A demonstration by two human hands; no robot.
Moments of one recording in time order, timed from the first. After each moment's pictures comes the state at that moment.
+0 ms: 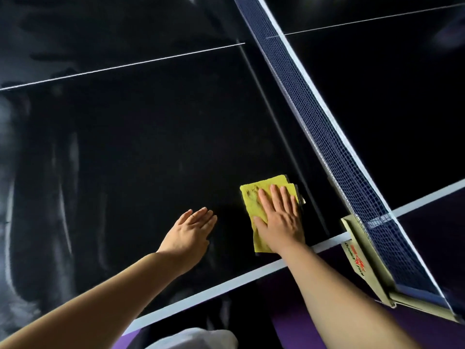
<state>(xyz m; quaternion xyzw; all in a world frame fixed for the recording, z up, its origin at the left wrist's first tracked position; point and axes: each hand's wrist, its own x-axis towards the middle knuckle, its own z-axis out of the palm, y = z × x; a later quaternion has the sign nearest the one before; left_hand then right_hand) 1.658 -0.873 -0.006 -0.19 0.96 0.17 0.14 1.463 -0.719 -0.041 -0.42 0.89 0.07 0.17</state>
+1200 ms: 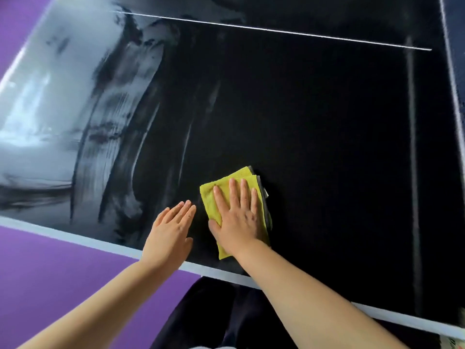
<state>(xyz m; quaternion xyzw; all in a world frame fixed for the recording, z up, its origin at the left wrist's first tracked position) 1.869 -0.882 -0.014 -0.53 0.82 0.15 0.14 1.702 -0.873 -0.054 -0.69 0.69 0.08 0.20</state>
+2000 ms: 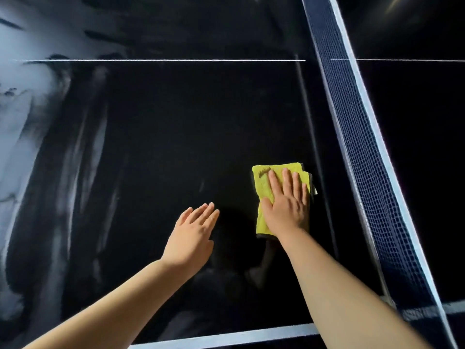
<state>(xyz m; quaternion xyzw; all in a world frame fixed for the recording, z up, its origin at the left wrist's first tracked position) 1.618 -0.922 -0.009 -0.36 0.91 0.21 0.08 1.396 -0.865 -0.045 -0.45 0.88 0.04 0.14</state>
